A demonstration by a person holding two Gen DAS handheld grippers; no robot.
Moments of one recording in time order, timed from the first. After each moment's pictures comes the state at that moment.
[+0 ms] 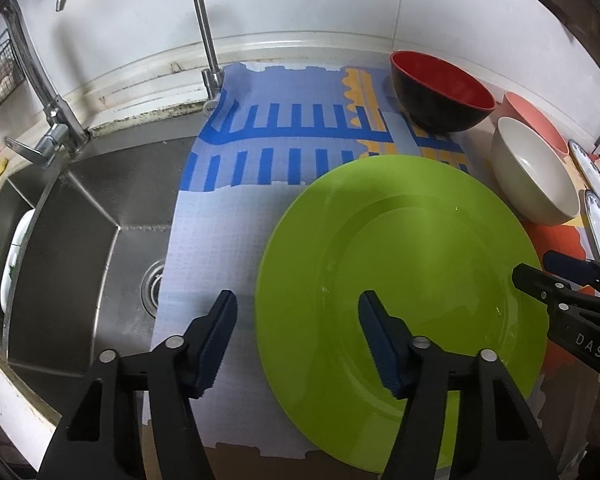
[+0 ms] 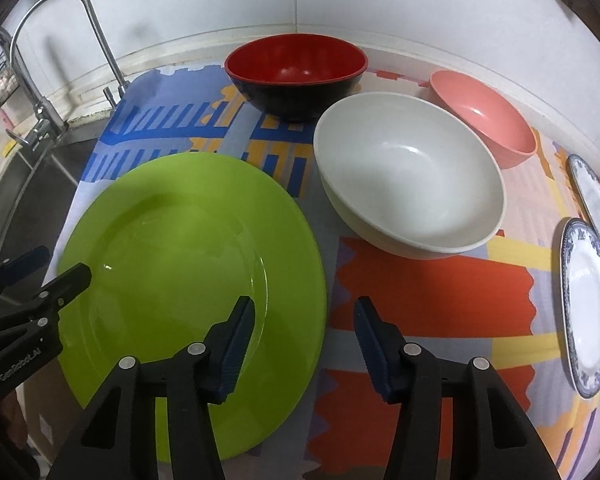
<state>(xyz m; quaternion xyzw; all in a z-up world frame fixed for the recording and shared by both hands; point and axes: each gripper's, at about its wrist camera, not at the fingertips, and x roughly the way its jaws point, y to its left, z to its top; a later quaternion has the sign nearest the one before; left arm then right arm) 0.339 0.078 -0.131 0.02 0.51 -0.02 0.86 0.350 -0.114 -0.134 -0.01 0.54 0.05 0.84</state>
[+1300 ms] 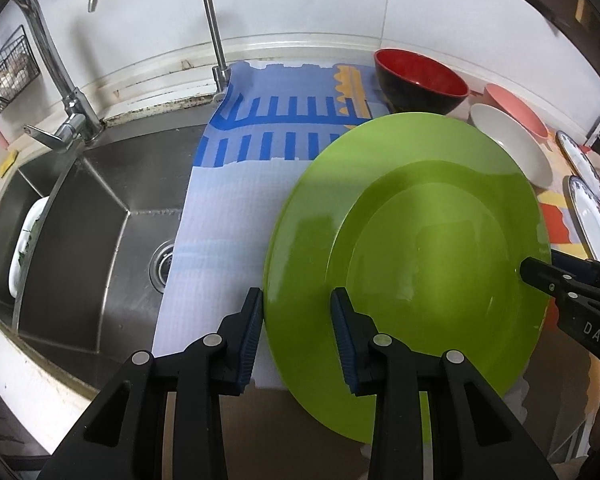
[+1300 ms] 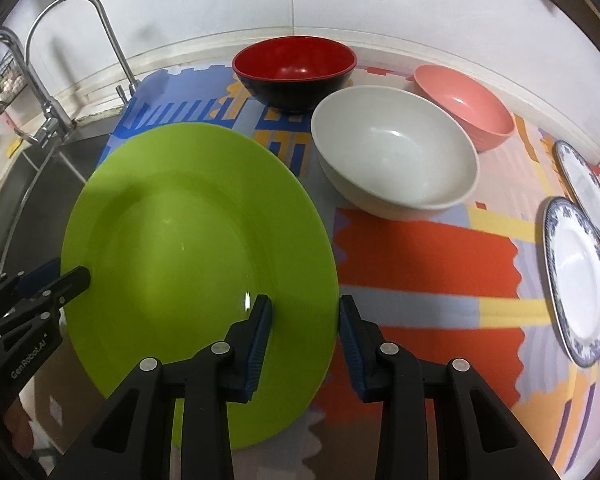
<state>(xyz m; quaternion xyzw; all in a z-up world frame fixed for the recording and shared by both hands) 0.291 0.072 -0.109 0.02 0.51 -0.02 0.86 0.313 -0.118 -0.114 0.00 0.54 0.04 0.84</state>
